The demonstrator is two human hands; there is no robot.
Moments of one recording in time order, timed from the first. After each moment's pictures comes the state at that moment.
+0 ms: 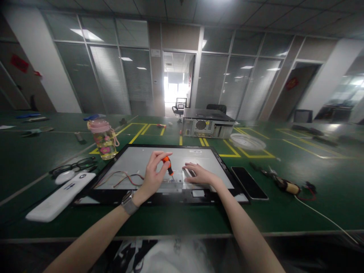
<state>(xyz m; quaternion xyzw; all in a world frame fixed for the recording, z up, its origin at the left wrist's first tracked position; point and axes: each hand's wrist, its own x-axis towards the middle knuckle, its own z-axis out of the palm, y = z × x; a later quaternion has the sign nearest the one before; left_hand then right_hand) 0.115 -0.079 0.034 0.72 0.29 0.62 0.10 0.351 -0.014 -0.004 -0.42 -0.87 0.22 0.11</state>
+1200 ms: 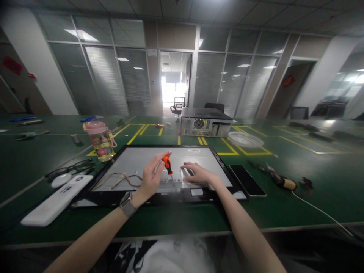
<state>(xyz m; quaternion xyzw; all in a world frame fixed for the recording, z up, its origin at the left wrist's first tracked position) 0.113 -0.080 0.030 0.75 0.25 0.61 0.11 0.348 -0.015 0.000 -0.42 -0.87 0.23 0.10</state>
